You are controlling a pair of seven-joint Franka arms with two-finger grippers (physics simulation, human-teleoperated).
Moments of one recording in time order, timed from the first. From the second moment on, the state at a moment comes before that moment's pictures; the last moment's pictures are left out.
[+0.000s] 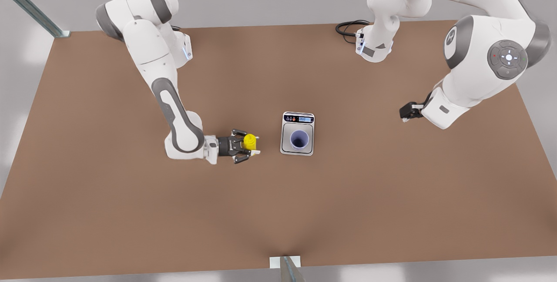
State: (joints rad) left arm -0.26 0.30 0.08 -1.17 0.00 1.37 -0.19; right arm 0.37 0.63 0.02 -1.82 1.62 1.98 -2.46
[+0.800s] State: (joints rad) left arm -0.27 0.33 0.08 -1.18 0.05 1.37 -0.20; right arm 0.92 0.70 -0.30 -1.56 1.50 2.67 -2.45
